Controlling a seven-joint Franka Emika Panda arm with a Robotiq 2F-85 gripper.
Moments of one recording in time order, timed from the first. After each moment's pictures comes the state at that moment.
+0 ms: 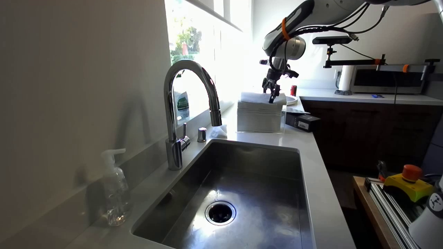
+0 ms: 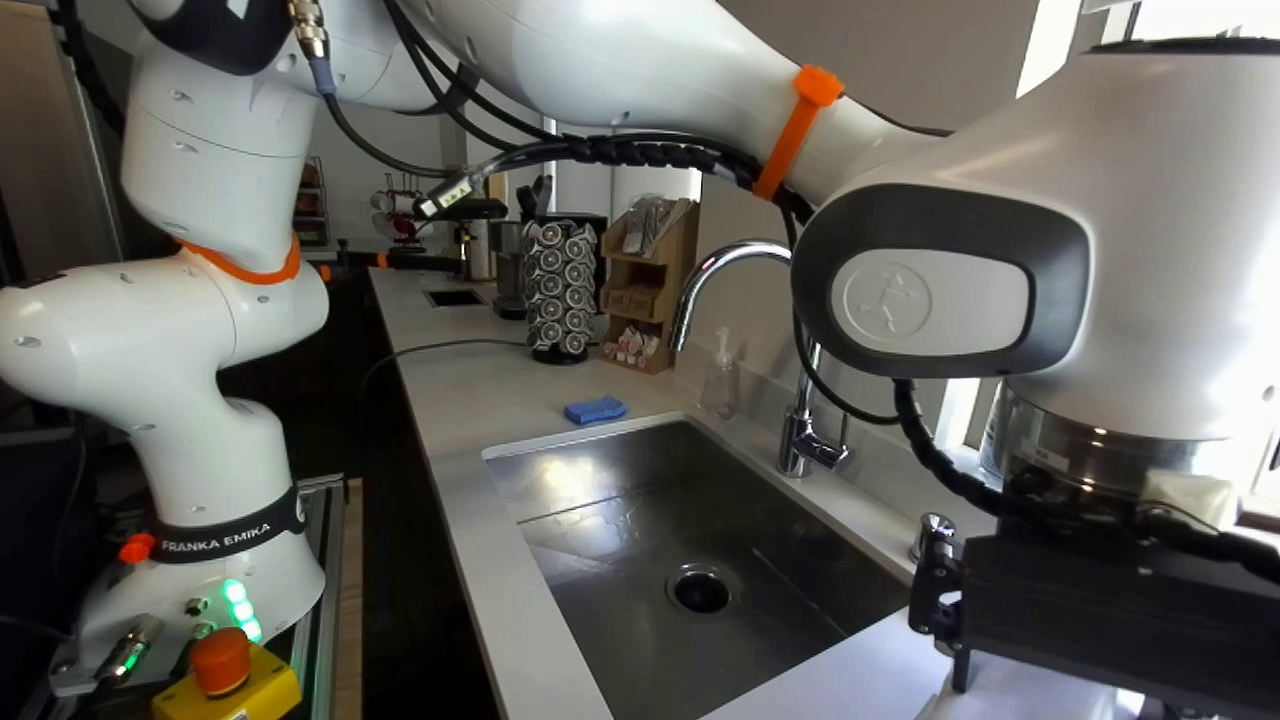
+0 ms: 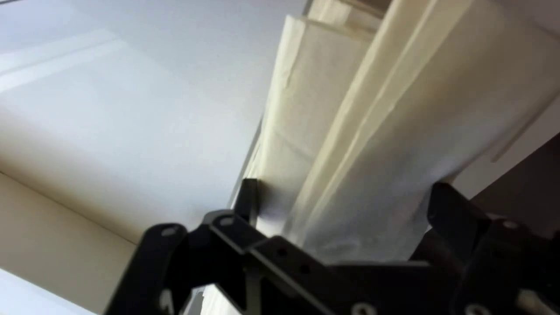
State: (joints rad) arm -0.77 0.47 -0.12 -1.62 0.25 2.24 -1.66
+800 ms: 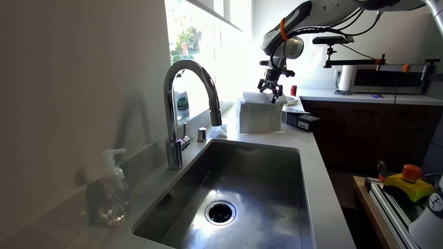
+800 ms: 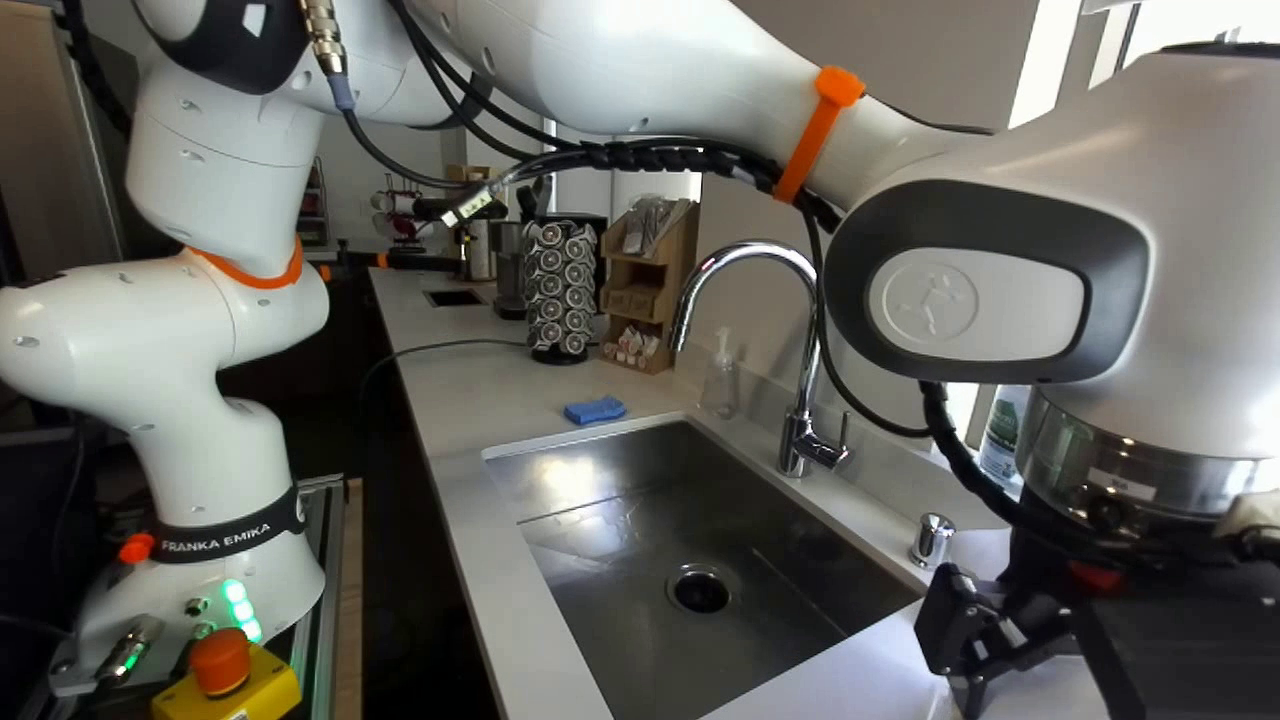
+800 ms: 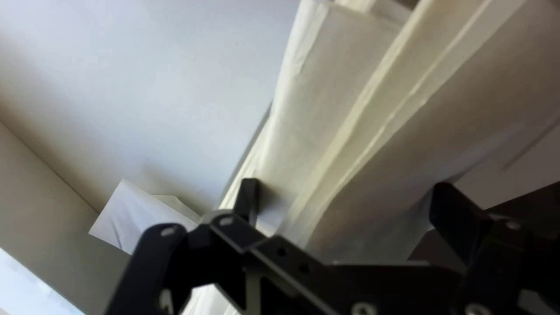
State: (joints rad) arm -0.78 0.52 -0.11 -1.54 0.25 2.15 -2.02
